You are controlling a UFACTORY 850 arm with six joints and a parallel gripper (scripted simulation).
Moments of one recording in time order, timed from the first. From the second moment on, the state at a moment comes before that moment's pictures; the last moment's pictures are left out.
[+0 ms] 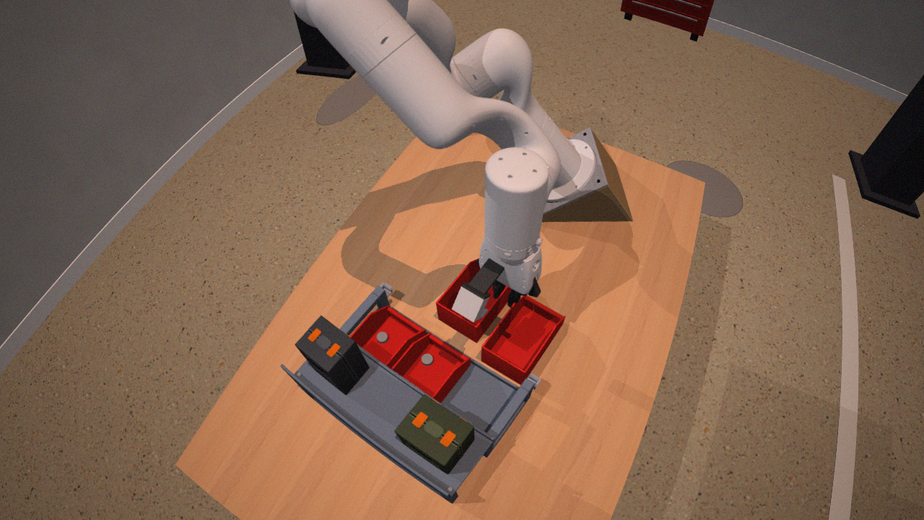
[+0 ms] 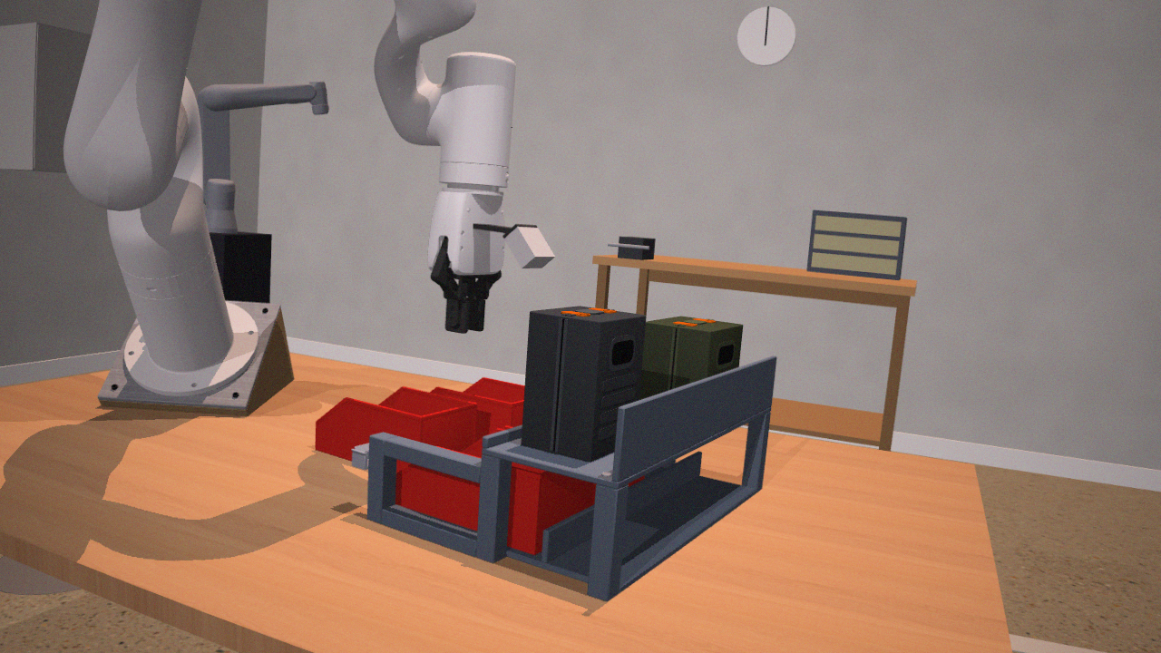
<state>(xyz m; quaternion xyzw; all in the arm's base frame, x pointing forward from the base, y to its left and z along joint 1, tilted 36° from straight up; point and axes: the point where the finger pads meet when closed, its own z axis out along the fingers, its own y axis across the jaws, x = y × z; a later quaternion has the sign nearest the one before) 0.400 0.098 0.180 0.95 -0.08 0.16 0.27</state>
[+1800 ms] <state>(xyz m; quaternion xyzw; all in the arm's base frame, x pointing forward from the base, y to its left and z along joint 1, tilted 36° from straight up) 0.417 0.064 0.127 0.95 -0.08 0.16 0.27</state>
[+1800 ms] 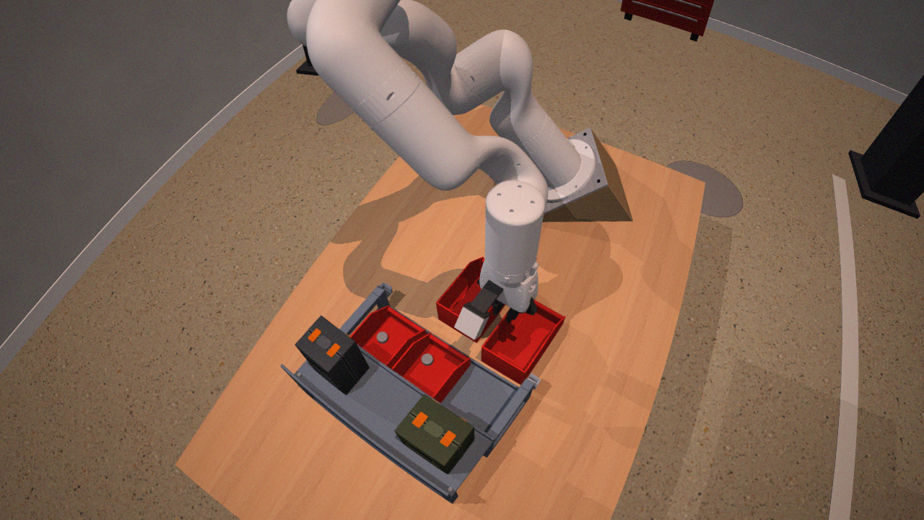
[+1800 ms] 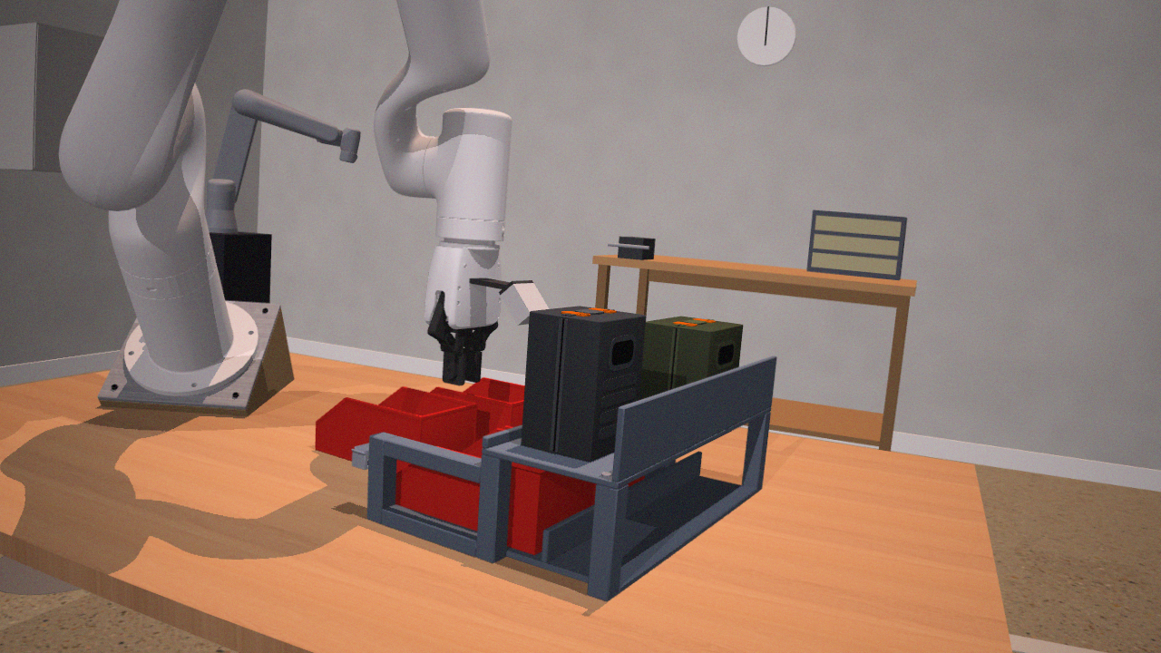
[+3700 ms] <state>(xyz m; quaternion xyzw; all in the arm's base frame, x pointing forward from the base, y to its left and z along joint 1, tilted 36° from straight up) 0.418 0.063 0.124 0.95 -0.08 0.16 0.27</state>
